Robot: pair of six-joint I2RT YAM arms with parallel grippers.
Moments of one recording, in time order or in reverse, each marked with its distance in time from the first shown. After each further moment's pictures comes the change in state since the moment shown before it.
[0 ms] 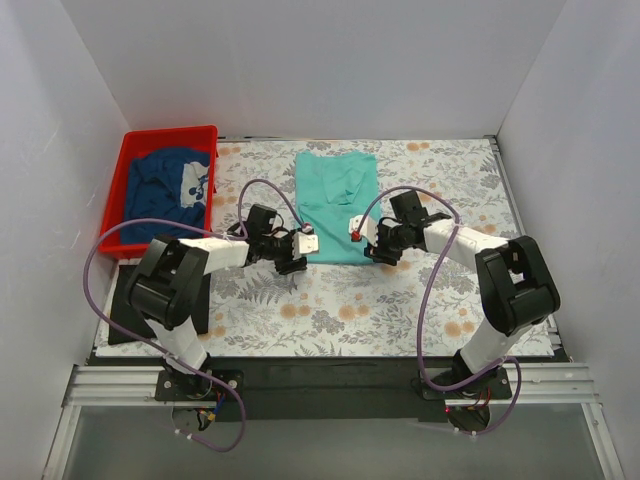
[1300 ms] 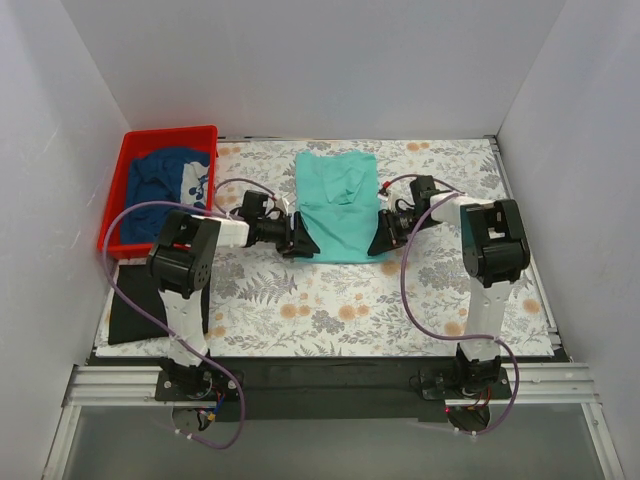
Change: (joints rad) left arm 0.115 0.297 0.197 0.139 0.231 -1.494; right arm -0.229 0.411 0.298 -0.155 -0.505 0.869
